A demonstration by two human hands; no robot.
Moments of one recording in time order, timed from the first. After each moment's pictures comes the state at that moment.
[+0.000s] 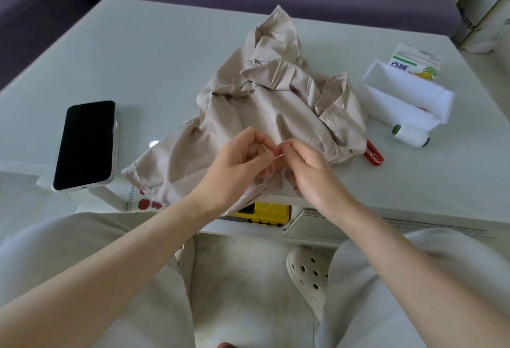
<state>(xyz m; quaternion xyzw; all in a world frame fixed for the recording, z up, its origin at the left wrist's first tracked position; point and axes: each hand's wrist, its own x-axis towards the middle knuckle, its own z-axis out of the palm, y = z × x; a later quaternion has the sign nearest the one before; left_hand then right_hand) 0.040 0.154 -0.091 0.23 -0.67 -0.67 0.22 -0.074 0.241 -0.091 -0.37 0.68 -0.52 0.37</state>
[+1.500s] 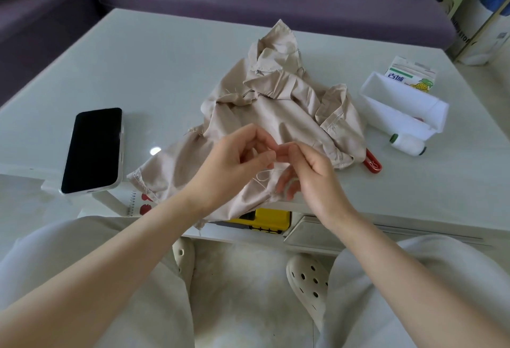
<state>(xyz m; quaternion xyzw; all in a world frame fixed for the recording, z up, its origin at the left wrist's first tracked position) 0.047 0.143 -0.079 0.19 -0.77 -0.55 0.25 -0.073 0.244 -0.098 -0.36 0.63 -0.59 0.35</state>
